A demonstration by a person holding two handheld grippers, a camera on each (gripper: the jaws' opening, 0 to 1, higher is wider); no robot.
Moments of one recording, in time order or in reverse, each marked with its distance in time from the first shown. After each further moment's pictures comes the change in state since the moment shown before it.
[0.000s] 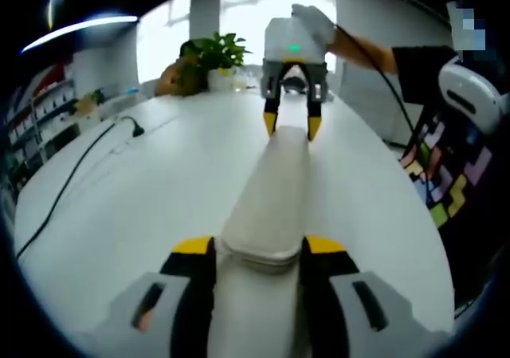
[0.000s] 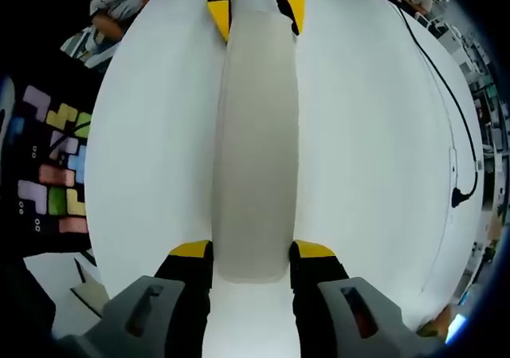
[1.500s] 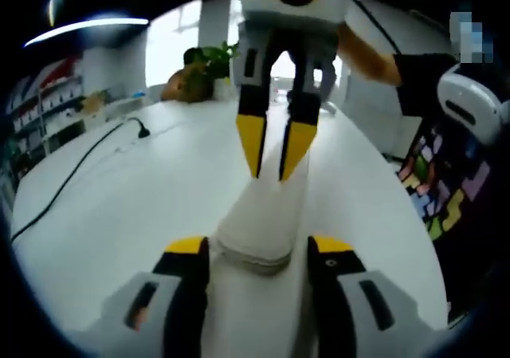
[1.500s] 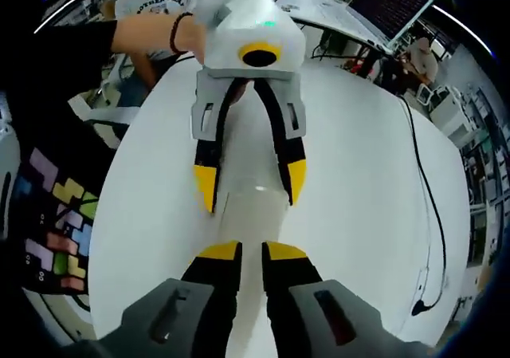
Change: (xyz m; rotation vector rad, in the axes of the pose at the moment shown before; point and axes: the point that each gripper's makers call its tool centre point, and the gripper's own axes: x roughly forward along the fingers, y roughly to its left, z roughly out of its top) left arm -0.010 -0.010 0.002 -0.044 -0.070 0.012; right arm -0.028 0.028 0.167 -0.166 -0.359 -0.040
